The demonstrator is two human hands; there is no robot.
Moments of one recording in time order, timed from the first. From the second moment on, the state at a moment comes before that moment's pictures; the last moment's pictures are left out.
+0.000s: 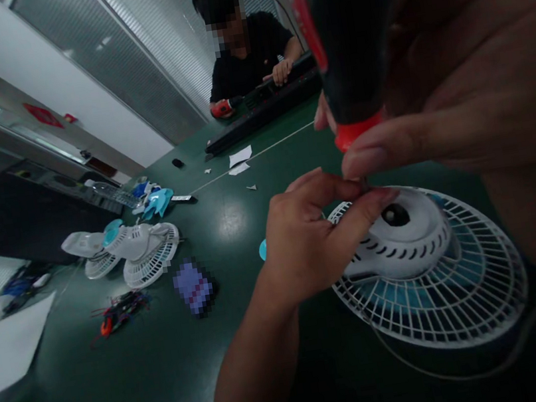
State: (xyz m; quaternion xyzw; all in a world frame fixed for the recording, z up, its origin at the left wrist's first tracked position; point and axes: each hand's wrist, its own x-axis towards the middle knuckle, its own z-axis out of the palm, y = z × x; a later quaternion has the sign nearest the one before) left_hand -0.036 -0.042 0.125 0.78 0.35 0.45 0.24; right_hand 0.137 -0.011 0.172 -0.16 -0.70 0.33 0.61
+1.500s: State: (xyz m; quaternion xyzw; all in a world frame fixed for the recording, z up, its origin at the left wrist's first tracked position) left_hand -0.062 -0.021 0.134 0.86 0.23 0.29 0.36; right_hand 0.148 -0.017 0.174 -0.17 -0.75 0.38 0.51
